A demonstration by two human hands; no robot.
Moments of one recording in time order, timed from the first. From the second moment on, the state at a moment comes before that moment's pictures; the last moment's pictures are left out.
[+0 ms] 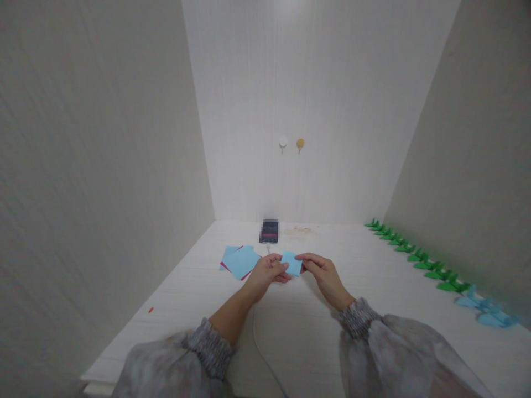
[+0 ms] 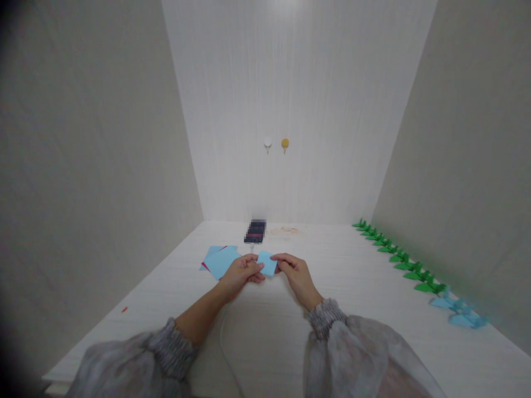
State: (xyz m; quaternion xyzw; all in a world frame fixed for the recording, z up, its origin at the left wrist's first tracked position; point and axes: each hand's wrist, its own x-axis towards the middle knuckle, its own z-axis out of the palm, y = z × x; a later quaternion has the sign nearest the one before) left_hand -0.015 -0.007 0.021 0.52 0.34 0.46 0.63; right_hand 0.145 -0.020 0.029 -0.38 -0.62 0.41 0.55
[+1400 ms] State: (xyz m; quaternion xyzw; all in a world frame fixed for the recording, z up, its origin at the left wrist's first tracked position) left_hand -0.018 -0.009 0.032 0.58 0.34 0.47 0.57; right_hand 0.146 -0.020 0.034 -0.39 -0.73 0.22 0.52
